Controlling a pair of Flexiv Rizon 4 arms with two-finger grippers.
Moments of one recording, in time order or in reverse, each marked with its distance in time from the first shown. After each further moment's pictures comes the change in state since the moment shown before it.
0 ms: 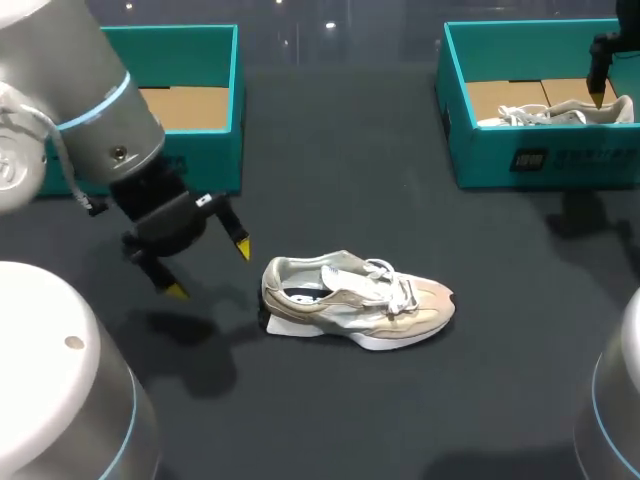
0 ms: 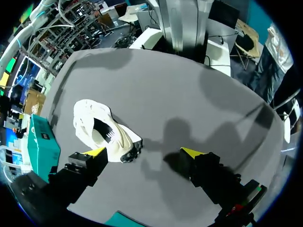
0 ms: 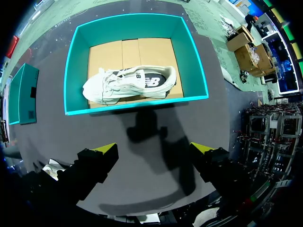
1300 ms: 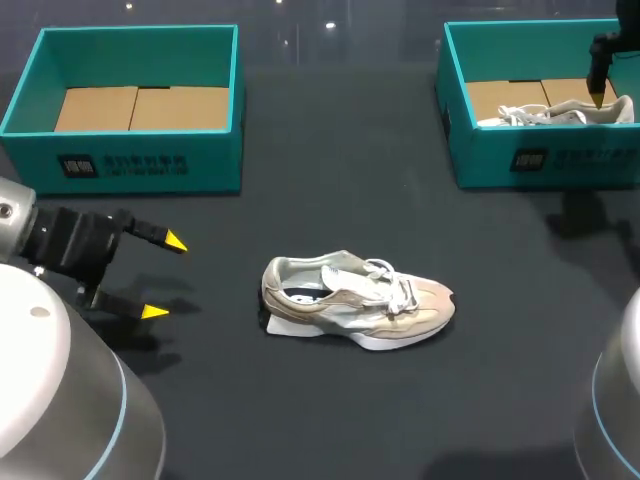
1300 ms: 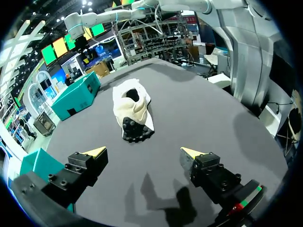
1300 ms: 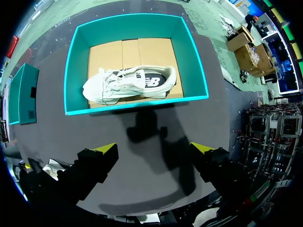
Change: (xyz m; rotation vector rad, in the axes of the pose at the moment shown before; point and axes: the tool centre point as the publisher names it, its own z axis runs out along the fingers) left arm 0.056 0.058 0.021 0.295 -0.461 -0.635; right arm 0.000 0.000 0.000 0.000 0.000 0.000
